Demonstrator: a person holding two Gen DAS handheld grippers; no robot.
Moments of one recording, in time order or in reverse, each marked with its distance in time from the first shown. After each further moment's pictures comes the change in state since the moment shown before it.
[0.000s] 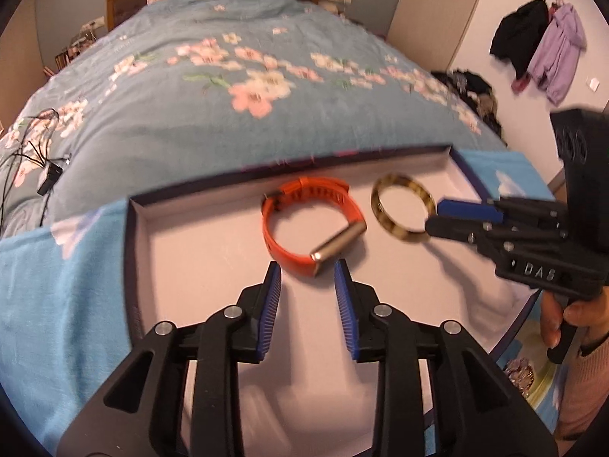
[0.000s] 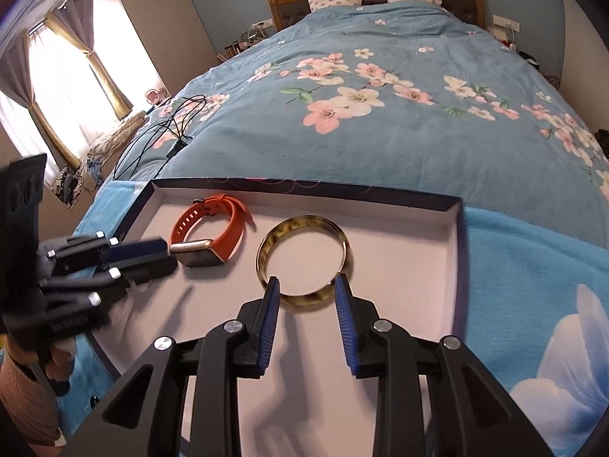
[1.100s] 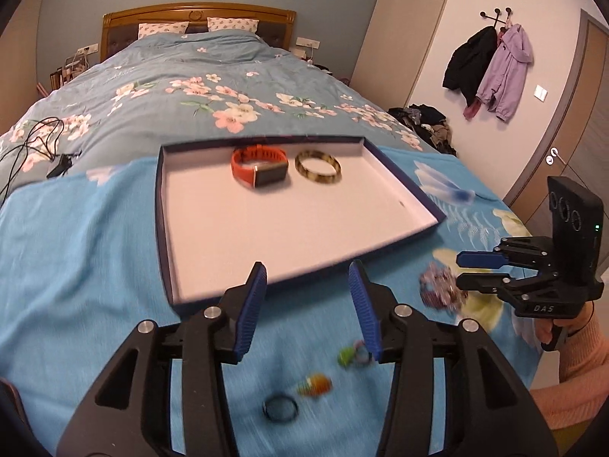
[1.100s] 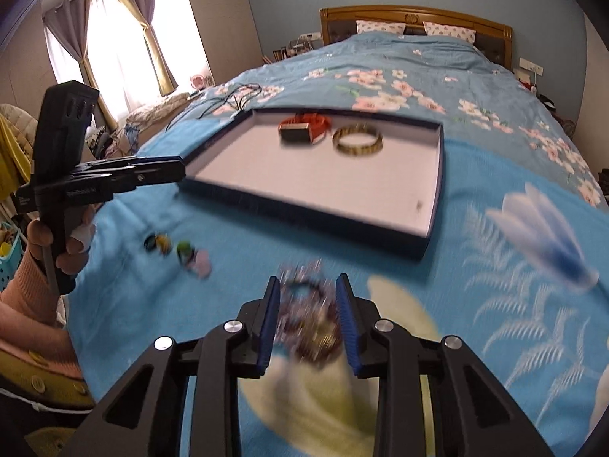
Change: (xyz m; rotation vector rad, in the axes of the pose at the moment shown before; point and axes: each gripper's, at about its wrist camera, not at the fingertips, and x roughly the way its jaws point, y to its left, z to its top) left arm -0.122 -0.025 -0.137 0.024 -0.218 -0.120; right arm -0.110 0.038 -0.154 -0.187 -0.069 0.033
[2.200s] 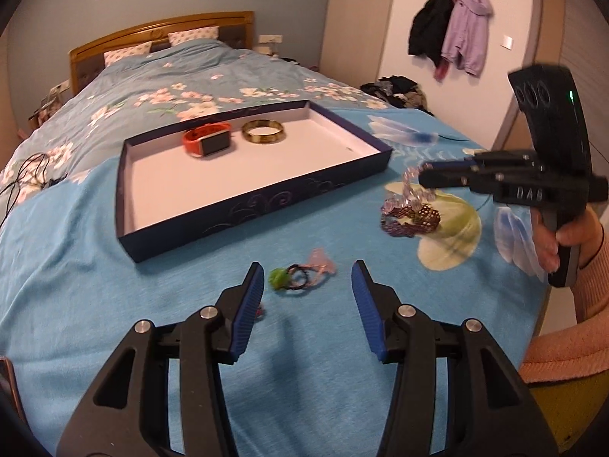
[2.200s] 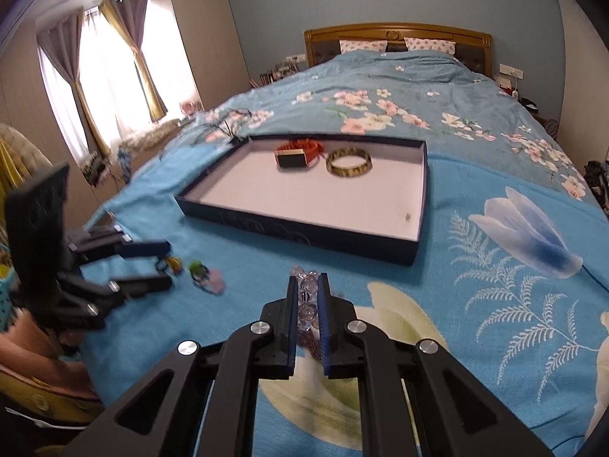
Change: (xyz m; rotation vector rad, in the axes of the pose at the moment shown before) left arm -0.006 -0.056 -0.048 0.194 0.028 -0.013; right arm -0.029 0.009 0.000 0.061 -0.115 -0.016
